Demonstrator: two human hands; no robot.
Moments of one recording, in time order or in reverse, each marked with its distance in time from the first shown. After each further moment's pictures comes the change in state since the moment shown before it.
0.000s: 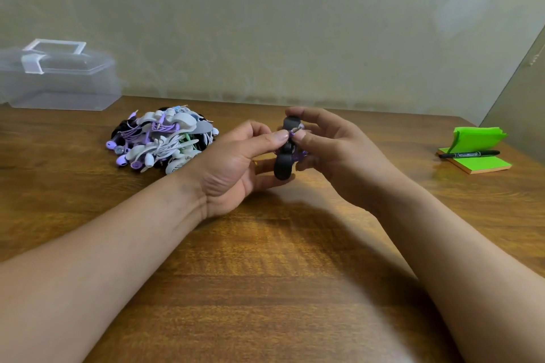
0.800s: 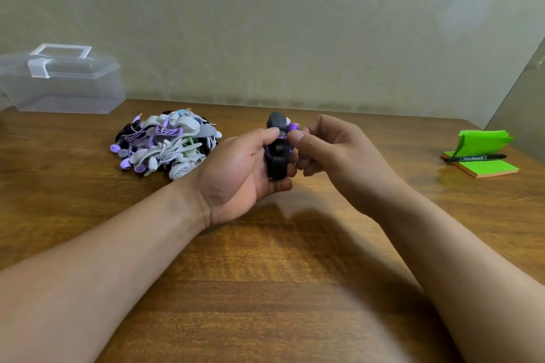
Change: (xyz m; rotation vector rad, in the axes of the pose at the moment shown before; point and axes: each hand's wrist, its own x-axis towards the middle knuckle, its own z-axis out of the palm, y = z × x) left_hand 0.002 -0.003 0.002 -0.040 -0.125 -0.019; right_hand -0.007 -0.006 0.012 -0.291 0.105 -0.078
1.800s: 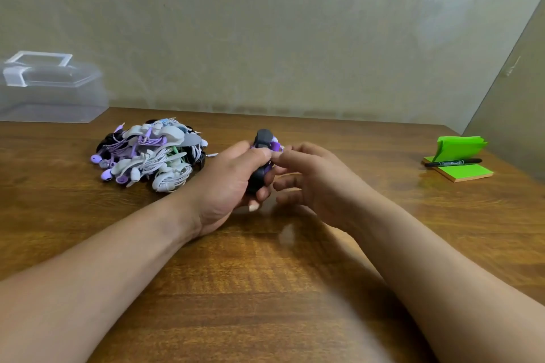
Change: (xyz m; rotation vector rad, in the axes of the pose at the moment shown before) left_hand -0.001 -0.006 0.002 0.338 0.170 0.086; right_hand 0.004 0.006 0.012 0.399 -0.060 0.372
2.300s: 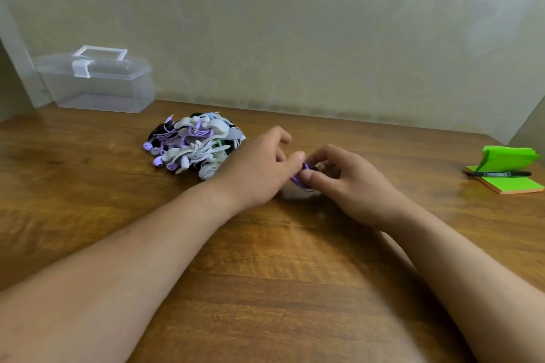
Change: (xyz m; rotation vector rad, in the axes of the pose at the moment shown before) left_hand 0.004 0.005 -0.028 0.900 0.214 0.197; right_hand 0.001 0.007 -0.010 -0.846 -0.016 -0.319
